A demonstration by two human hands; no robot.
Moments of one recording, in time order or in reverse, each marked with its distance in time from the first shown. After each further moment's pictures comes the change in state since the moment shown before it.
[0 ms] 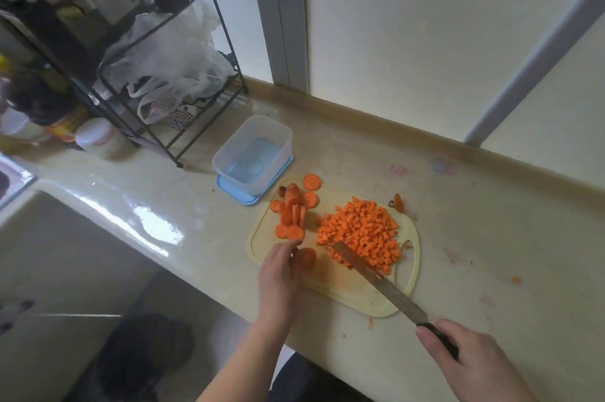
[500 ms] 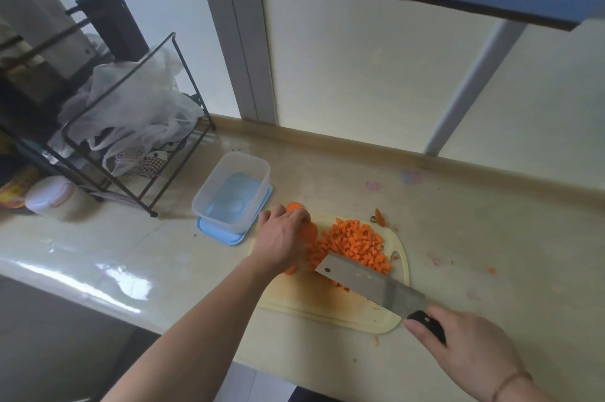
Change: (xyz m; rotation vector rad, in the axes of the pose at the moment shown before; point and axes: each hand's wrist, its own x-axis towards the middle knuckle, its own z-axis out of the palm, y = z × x) left_hand 0.133 0.061 -0.023 0.493 -0.481 0.353; right_hand 0.011 -0.027 0.002 -0.435 0.145 -0.026
